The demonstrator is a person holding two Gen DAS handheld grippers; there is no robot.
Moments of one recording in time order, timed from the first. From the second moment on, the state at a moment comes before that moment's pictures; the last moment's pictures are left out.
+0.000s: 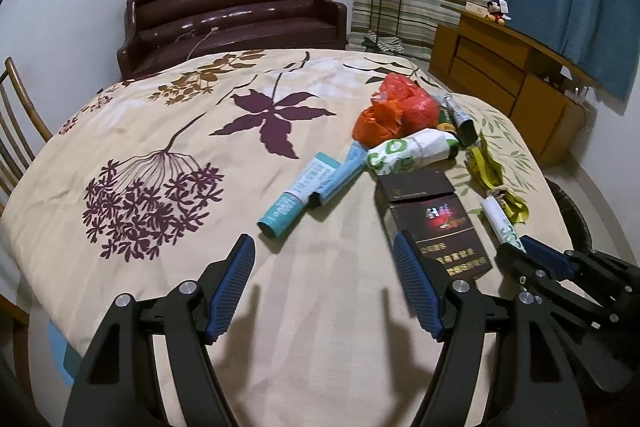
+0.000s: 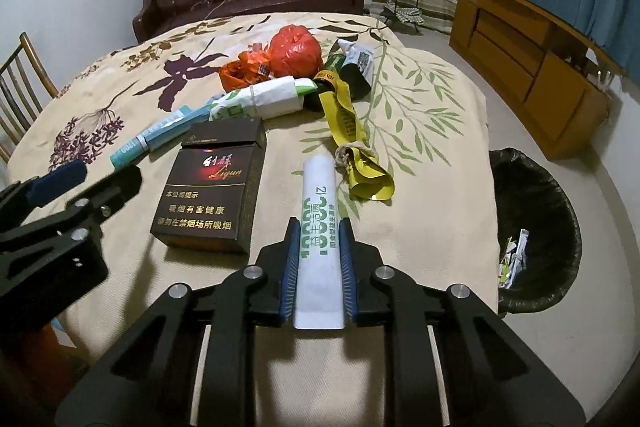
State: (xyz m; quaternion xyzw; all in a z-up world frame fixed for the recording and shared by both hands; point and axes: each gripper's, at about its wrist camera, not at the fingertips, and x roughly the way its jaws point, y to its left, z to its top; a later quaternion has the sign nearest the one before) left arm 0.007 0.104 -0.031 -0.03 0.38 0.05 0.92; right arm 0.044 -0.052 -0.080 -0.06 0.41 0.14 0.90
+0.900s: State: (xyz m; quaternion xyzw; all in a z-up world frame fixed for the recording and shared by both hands) left arm 0.041 0.039 -0.042 0.00 0.41 0.03 0.91; right arm 0.046 -0.118 -0.066 0.00 0.38 0.12 0.92
